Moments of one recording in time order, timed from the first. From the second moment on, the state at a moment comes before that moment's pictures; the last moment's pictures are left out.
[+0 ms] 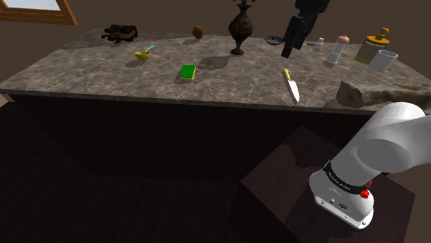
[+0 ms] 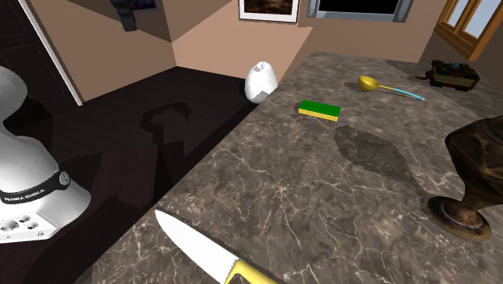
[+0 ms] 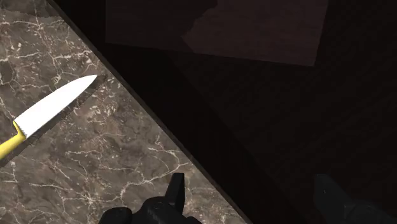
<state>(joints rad) 0.00 -0.75 0.06 -2.30 0.07 1.60 -0.09</state>
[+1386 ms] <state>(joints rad) -0.19 -0.24 -0.11 -2.18 -0.03 1.87 -0.04</state>
